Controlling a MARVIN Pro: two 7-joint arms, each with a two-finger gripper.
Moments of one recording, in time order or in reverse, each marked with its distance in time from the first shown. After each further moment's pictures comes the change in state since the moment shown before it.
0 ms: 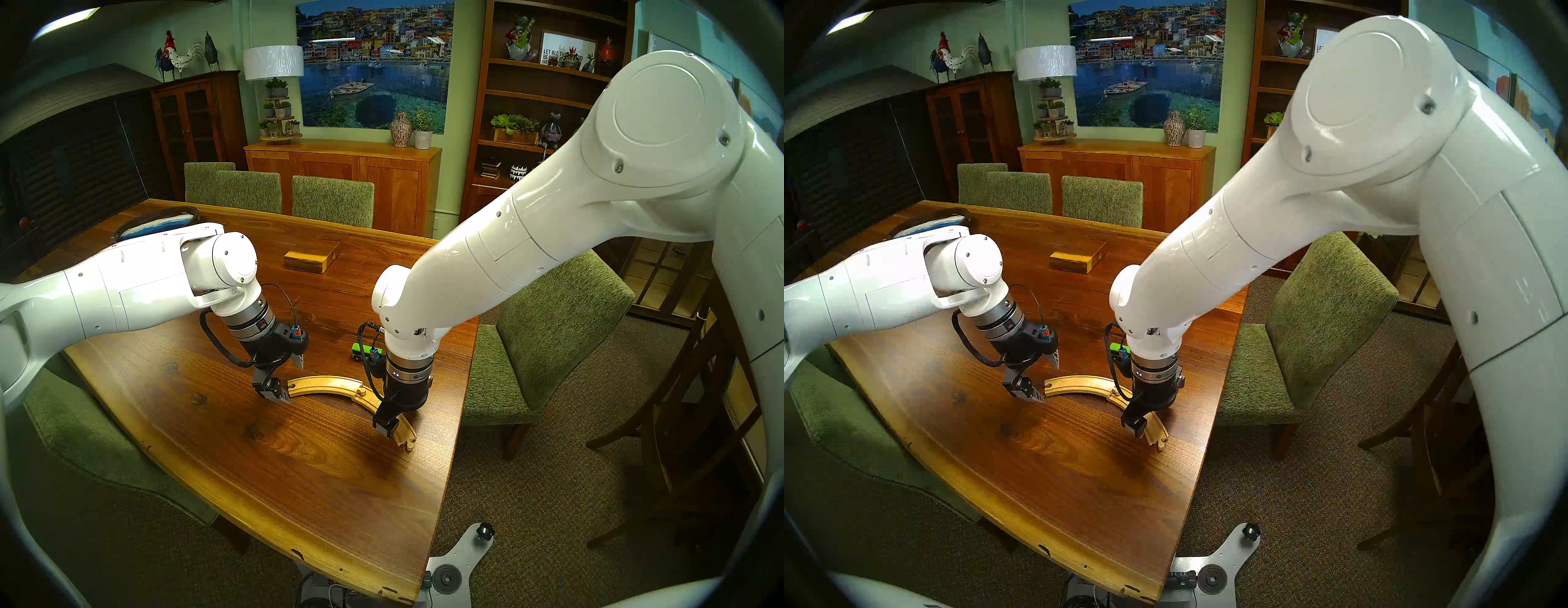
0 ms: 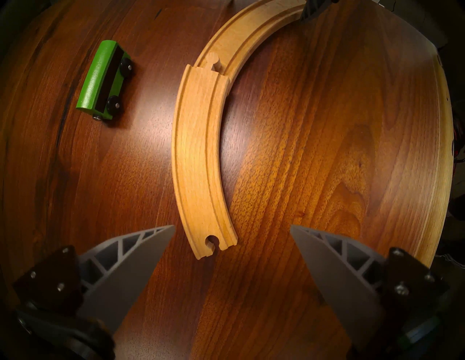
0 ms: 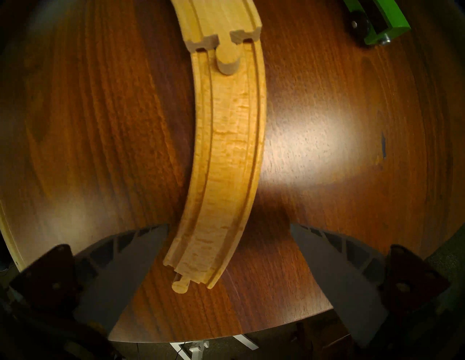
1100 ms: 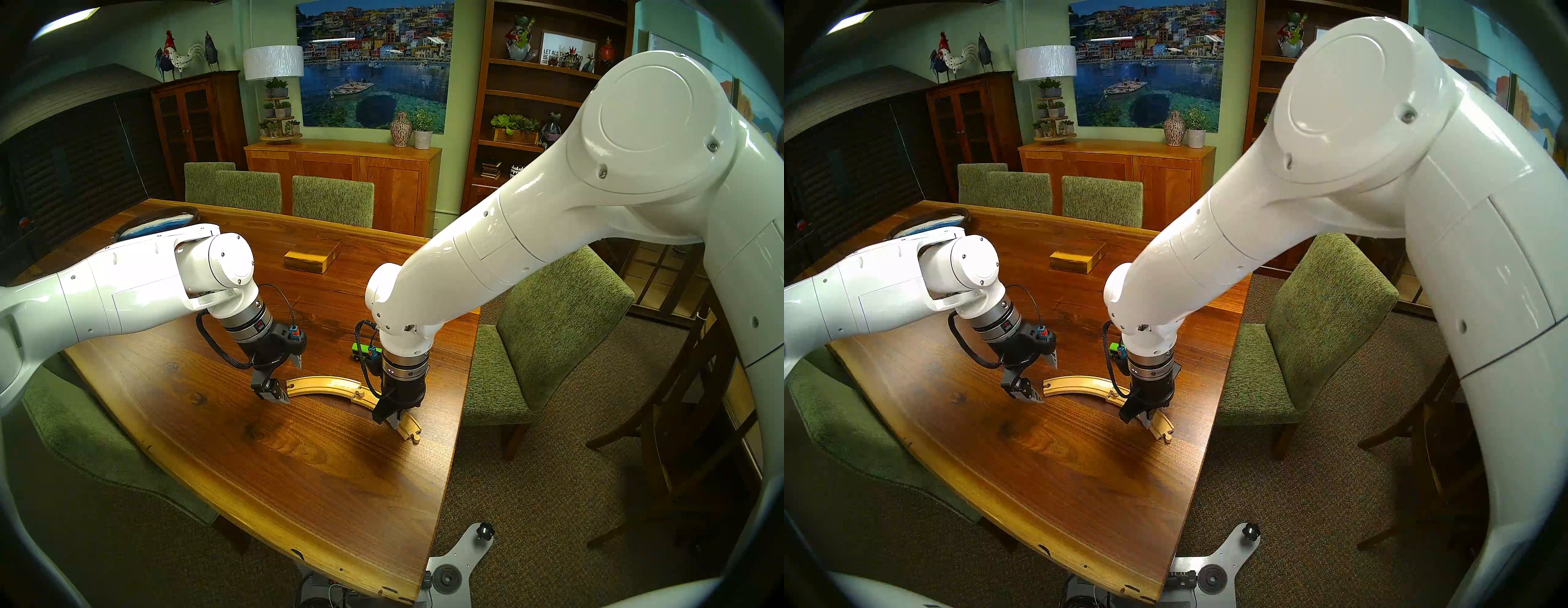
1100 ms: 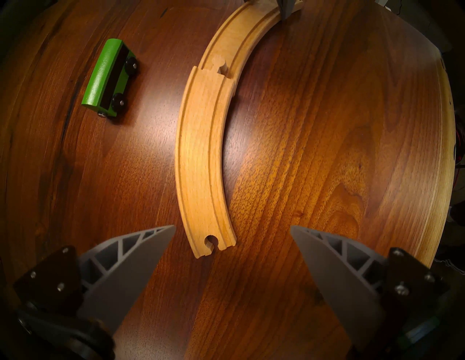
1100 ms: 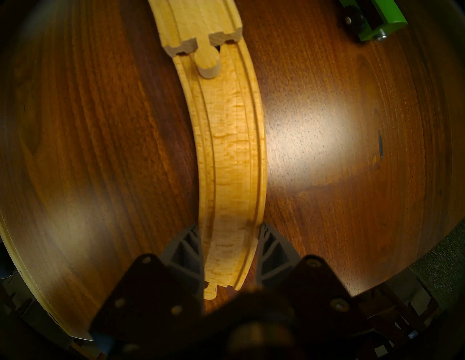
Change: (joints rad) left arm 0.002 0.026 -0.006 -0.043 -0.005 0.037 0.030; right arm -0.001 -0.021 -0.004 0.032 0.043 0.022 -0.003
